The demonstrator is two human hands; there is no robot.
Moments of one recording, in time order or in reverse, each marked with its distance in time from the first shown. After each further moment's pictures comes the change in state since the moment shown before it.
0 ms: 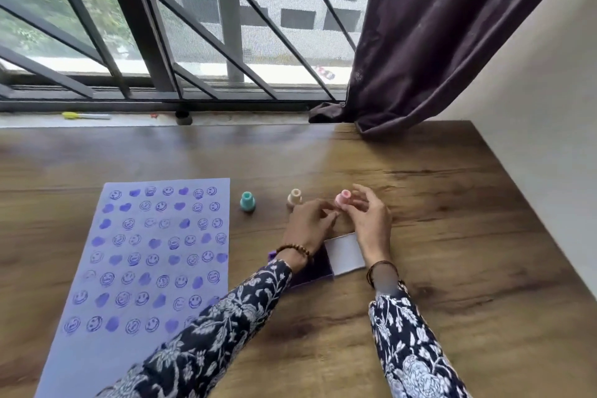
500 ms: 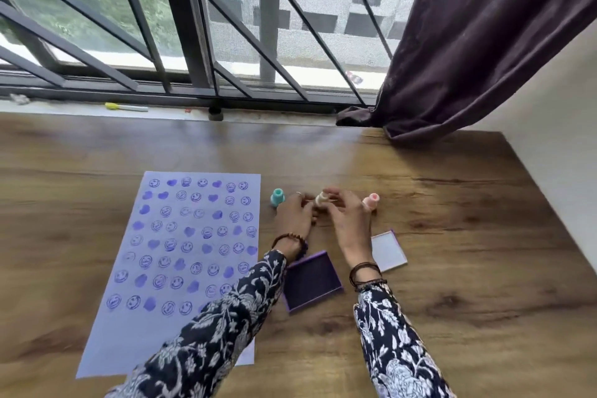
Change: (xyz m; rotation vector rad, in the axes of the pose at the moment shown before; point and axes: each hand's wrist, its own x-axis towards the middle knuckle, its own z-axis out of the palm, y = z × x) left_hand -0.004 -0.020 -0.053 -0.134 0.153 -0.268; right_hand -0.028 -0.031 0.058 -0.108 -0.169 -0.223
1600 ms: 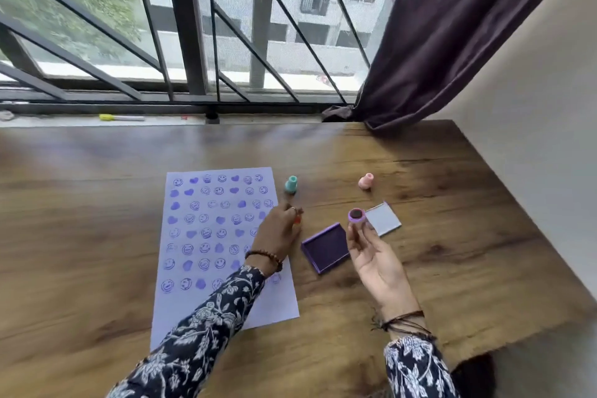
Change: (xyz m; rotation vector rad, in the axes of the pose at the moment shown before) left_hand -0.062 -0.059 -0.083 0.370 -0.242 0.431; right_hand -0.130 -0.049 -0.017 1.465 0.188 0.759
